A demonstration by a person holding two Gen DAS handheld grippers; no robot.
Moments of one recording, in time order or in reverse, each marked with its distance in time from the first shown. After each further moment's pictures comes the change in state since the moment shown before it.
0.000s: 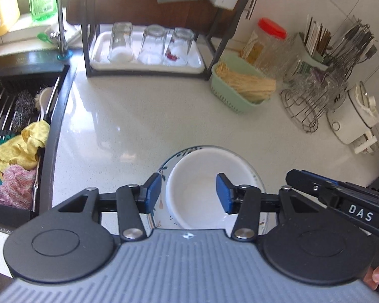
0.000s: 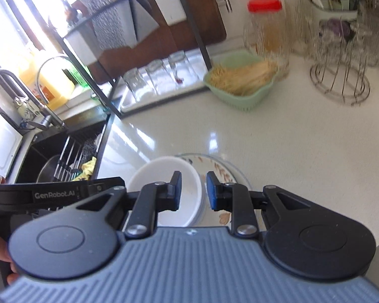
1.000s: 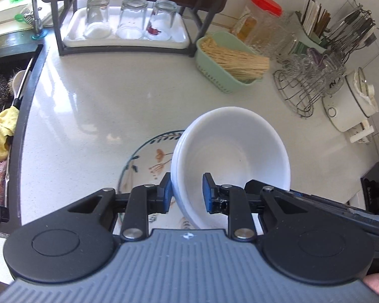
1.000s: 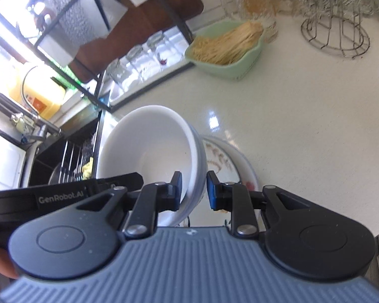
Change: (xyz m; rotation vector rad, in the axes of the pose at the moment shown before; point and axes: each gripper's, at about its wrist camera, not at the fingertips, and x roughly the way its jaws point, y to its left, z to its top) left arm 0.058 -0.008 -0.001 0.004 0.119 -0.048; right arm 0.059 -0.019 -0.022 0.169 0.156 0.022
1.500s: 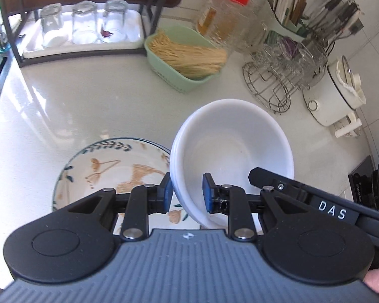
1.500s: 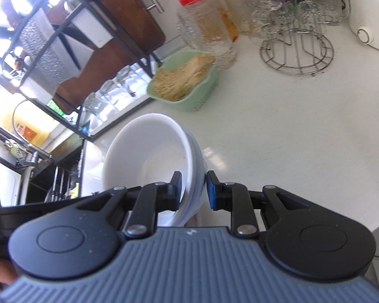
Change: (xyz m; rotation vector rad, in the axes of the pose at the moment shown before) left arm 0.015 -0.074 0.018 0.026 0.018 -0.054; right arm -0.045 -0.062 0.027 0.074 -0.095 -0.014
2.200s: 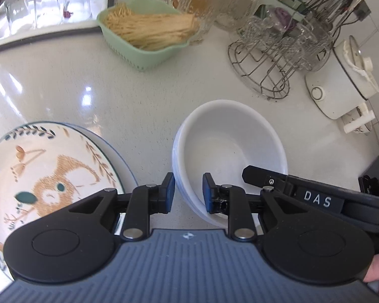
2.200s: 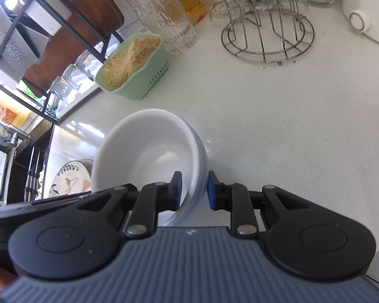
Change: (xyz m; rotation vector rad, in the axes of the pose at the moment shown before) left arm 0.084 -0.075 -0.010 0.006 0.019 0.035; right arm 0.029 -0.096 0.024 -0.044 0.102 -0.036
